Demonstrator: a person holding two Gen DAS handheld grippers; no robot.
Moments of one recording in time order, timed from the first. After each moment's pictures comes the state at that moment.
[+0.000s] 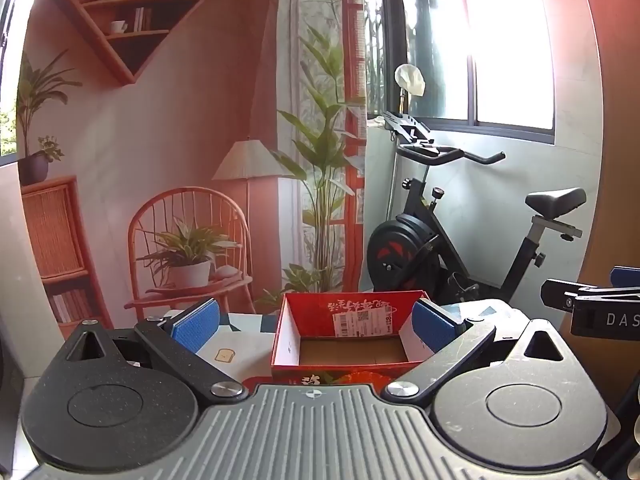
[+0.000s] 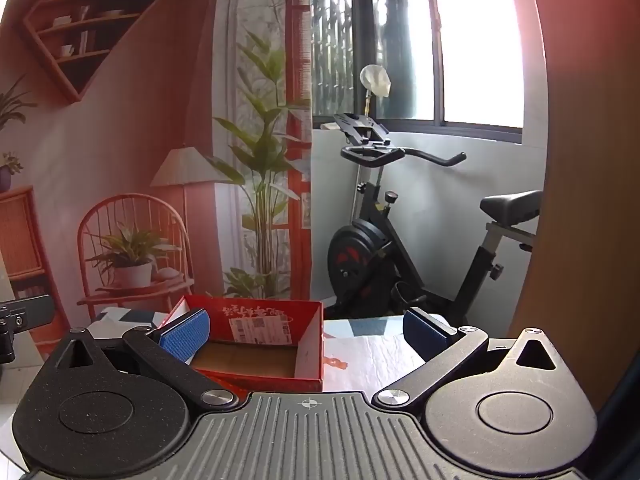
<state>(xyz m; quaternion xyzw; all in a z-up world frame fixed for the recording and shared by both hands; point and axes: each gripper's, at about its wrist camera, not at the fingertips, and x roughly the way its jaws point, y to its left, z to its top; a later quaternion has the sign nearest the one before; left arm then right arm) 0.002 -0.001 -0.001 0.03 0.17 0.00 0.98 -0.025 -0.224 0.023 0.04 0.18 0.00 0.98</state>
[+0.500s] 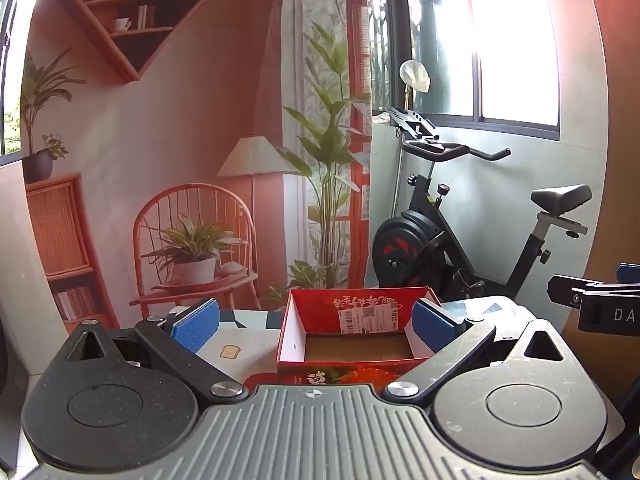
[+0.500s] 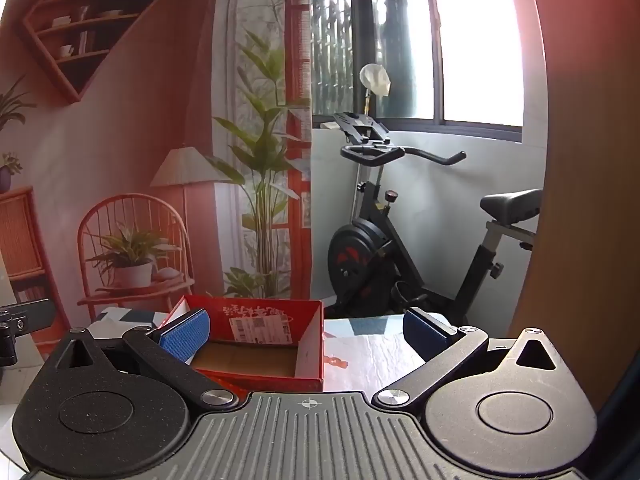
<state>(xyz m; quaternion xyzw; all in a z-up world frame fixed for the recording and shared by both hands) 0.001 -0.002 -0.004 0.03 0.17 0.00 0.98 -0.024 -0.224 0.024 0.03 0.18 0.00 0.98</state>
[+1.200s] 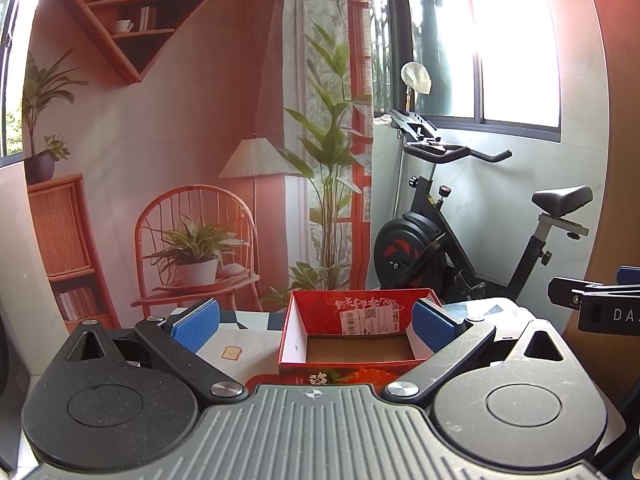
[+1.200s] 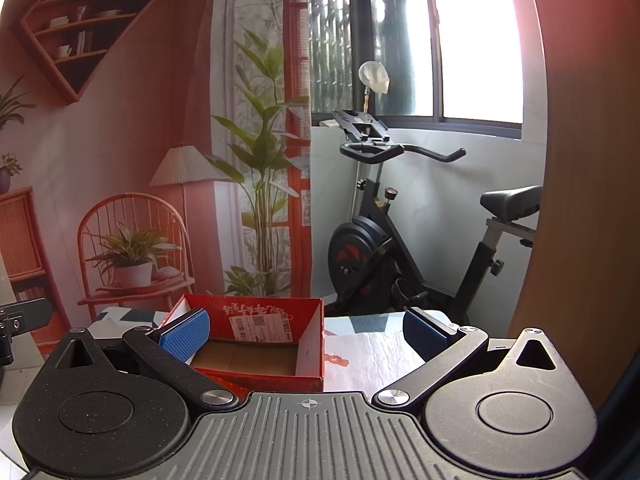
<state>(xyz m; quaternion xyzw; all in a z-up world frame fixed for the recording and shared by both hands) 0.001 0.000 0.000 0.03 0.17 0.01 0.98 -0.023 -0.225 0.023 0.04 0.18 0.00 0.98</state>
